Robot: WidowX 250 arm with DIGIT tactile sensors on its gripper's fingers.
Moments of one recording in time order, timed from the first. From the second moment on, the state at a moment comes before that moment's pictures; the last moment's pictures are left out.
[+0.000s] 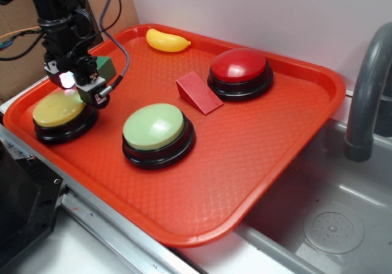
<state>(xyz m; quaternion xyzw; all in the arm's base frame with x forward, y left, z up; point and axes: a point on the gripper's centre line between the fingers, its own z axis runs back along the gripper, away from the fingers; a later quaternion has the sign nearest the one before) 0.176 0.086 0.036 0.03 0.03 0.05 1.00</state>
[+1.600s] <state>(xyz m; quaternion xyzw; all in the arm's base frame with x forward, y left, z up) 0.149 0.093 0.126 0.03 -0.01 0.08 1.00</state>
